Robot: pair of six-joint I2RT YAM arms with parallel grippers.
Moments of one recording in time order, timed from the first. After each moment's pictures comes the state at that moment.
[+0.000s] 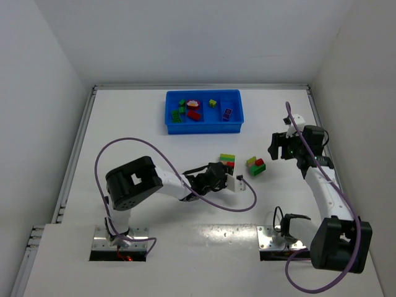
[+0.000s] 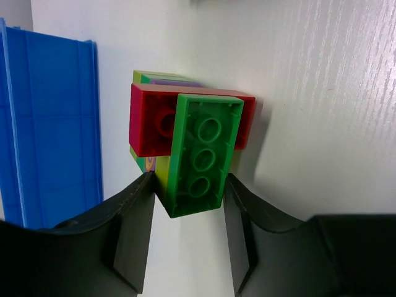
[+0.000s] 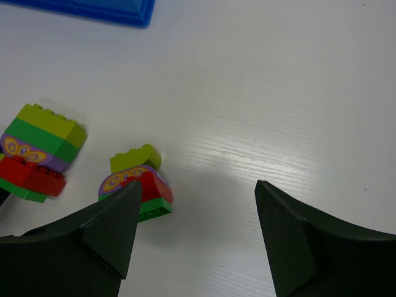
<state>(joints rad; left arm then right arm) -1.09 1.90 0.86 0.50 -0.28 0.80 -0.15 1.07 0.64 -0.22 -0.33 -0.19</state>
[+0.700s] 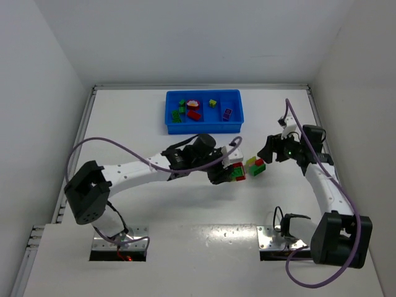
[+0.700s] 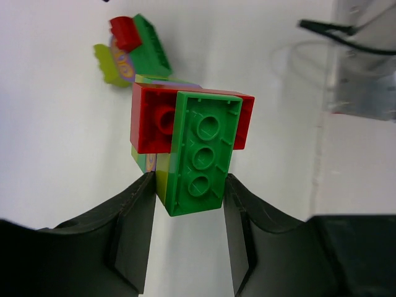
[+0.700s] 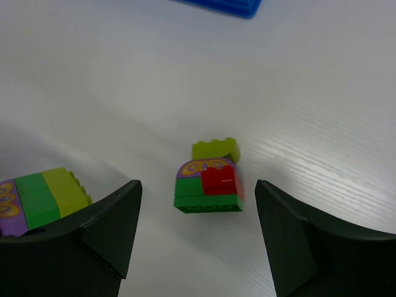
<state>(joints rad) -0.99 1.57 1.08 -0.07 0.31 0.22 -0.15 1.11 0.65 -0.28 -0.59 -0.19</state>
